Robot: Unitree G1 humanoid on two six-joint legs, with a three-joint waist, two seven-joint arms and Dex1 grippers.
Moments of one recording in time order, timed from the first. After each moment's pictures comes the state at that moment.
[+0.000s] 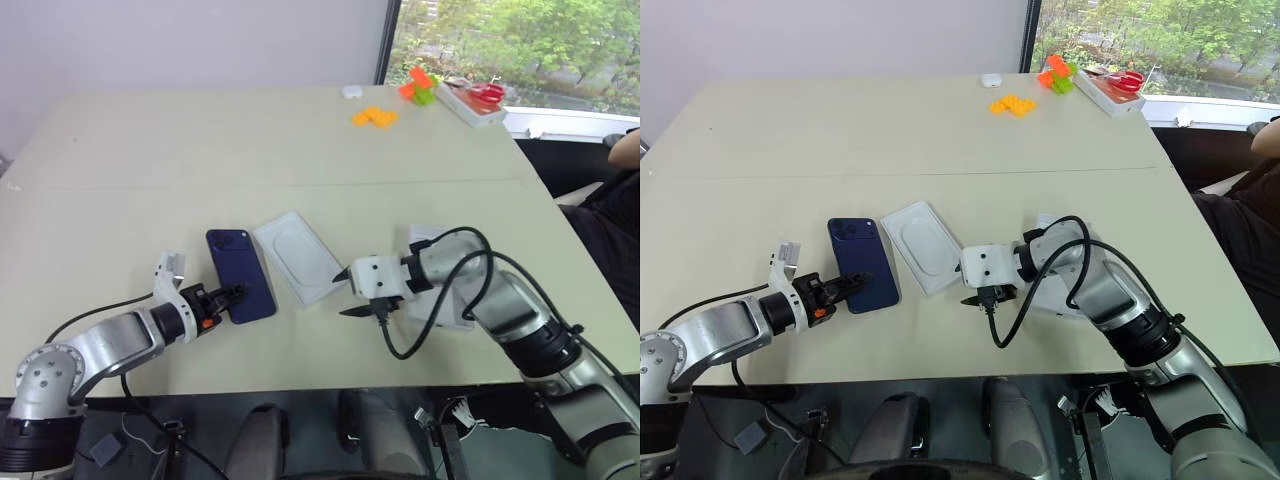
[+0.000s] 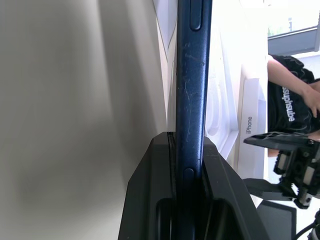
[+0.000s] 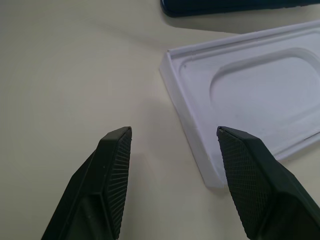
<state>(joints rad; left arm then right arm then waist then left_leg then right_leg) -0.03 0.70 0.21 -0.22 -1.95 0.95 0.33 -0.59 -0.62 0.44 -0.14 -0.09 0.25 1.23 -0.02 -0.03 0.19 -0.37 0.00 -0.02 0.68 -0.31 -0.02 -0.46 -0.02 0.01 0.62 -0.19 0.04</state>
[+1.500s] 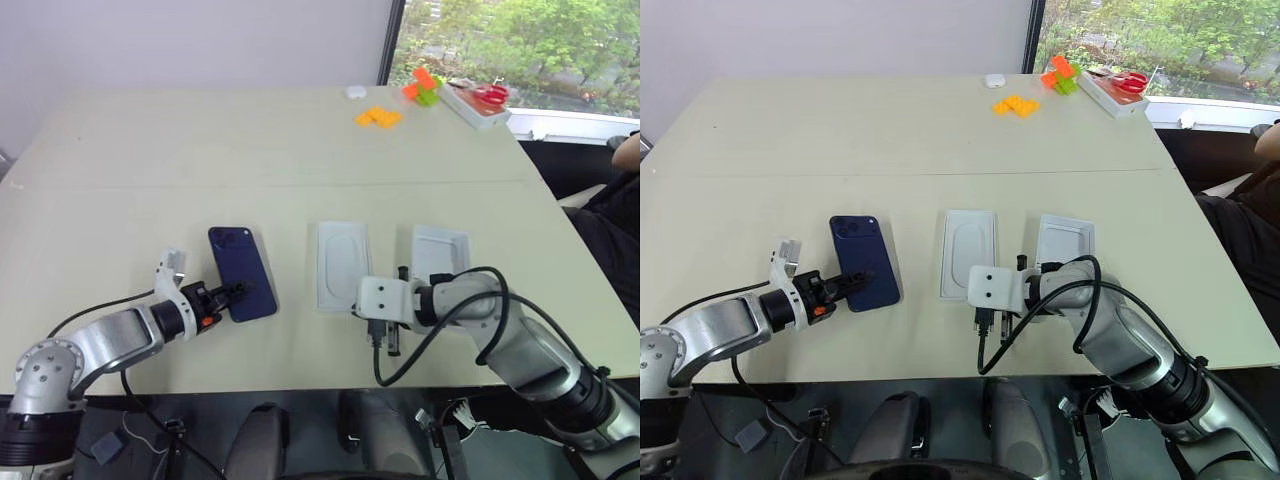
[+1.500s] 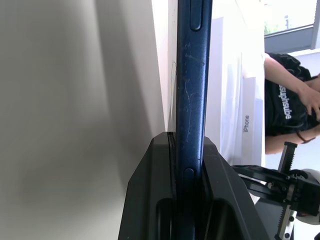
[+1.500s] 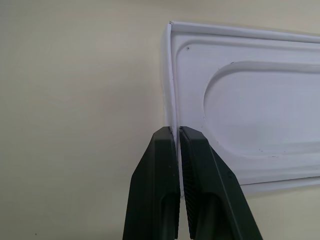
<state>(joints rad) -0.06 0.71 0.21 -0.20 -1.95 0.99 0.31 -0.39 -0.72 0.46 -0.57 -0.15 0.75 1.02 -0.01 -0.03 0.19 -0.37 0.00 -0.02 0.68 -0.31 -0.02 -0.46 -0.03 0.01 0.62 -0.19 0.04</state>
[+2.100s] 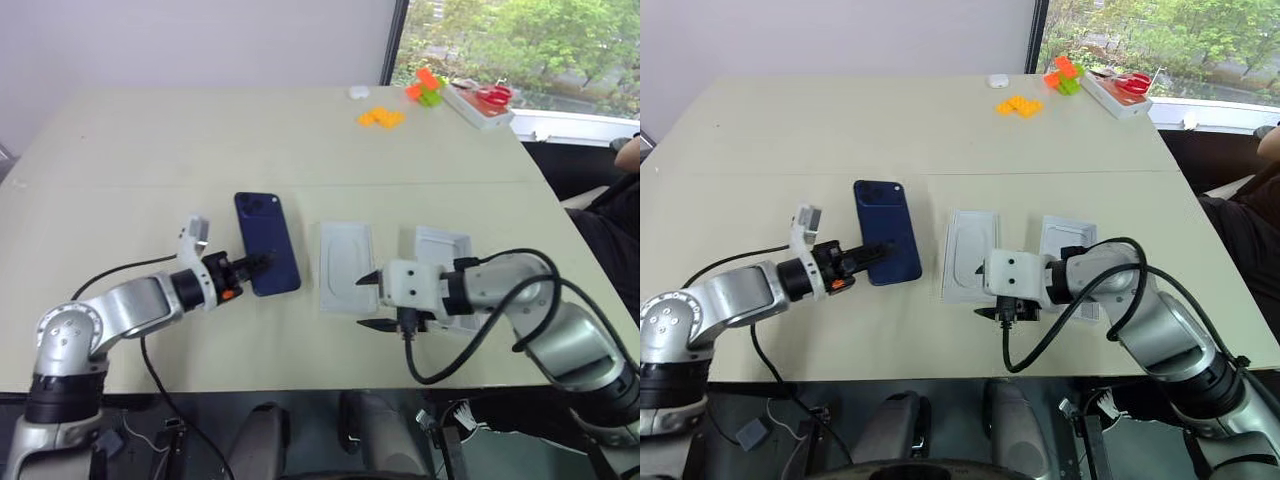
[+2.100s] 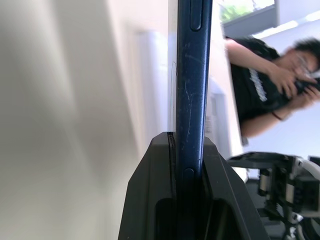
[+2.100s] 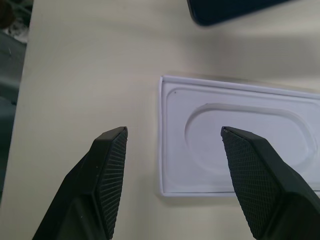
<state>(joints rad) -0.31 0.62 0.13 -0.18 -1.95 1.05 0.35 -0.40 -0.80 0.26 -0.59 0.10 0.66 1.11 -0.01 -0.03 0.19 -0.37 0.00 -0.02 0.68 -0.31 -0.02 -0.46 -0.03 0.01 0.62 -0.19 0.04</state>
